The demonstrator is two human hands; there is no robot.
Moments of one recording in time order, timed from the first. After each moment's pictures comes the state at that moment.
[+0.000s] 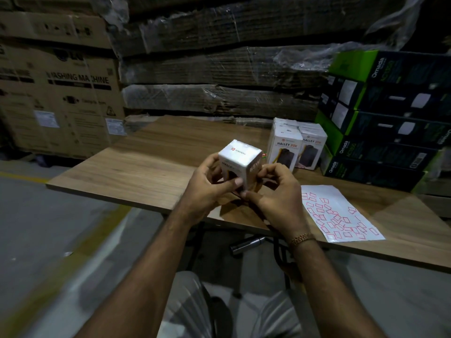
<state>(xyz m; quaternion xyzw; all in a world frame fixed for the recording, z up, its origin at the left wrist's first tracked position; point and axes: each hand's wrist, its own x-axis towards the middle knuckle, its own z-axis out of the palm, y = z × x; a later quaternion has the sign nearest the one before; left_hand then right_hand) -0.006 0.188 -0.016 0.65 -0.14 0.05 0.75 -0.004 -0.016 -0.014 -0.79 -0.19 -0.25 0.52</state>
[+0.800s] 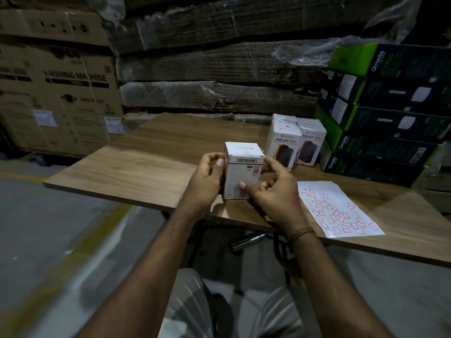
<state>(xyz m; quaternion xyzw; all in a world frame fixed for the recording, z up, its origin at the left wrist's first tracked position) -0.010 0.171 -0.006 0.71 -0.04 0.11 0.70 0.001 -0.015 -0.014 -0.80 -0.17 -0.19 0.55</state>
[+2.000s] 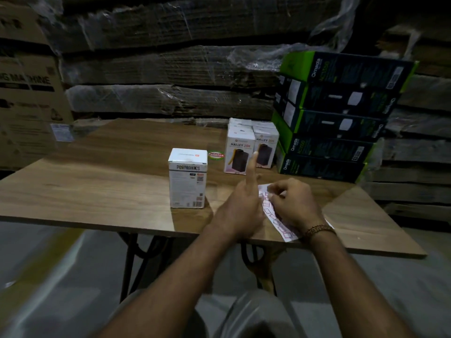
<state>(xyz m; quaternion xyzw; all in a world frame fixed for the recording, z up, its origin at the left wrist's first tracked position) -0.009 0.020 -0.007 0.88 -0.23 0.11 0.41 0.013 -0.145 -0.007 -0.94 0.01 -0.17 0.31</state>
